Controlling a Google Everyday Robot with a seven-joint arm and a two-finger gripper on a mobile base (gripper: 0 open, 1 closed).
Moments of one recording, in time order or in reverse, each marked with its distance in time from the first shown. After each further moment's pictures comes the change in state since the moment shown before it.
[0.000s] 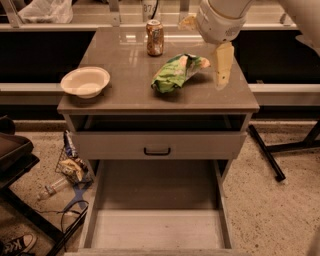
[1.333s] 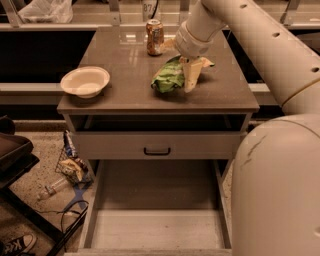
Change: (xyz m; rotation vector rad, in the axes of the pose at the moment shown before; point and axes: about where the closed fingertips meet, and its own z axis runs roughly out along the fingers) arm 0.005 -0.064 0.116 0.032 -0.177 -0.117
